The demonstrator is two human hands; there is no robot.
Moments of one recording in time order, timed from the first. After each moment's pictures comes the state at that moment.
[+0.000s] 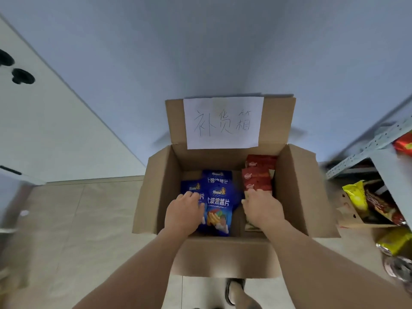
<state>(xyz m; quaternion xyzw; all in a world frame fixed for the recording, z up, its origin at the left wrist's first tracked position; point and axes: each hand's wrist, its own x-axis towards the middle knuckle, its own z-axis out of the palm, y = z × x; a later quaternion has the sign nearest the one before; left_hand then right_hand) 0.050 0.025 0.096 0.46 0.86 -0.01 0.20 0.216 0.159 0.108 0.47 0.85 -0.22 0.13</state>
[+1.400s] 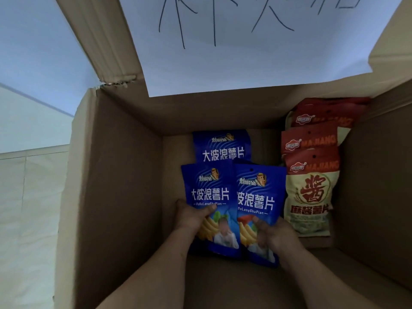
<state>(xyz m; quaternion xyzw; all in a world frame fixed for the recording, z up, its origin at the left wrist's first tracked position) -0.025 0.084 -0.273 -0.10 0.83 0.22 0.51 0.158 0.175 -0.235 0.71 0.30 -0.63 0.07</state>
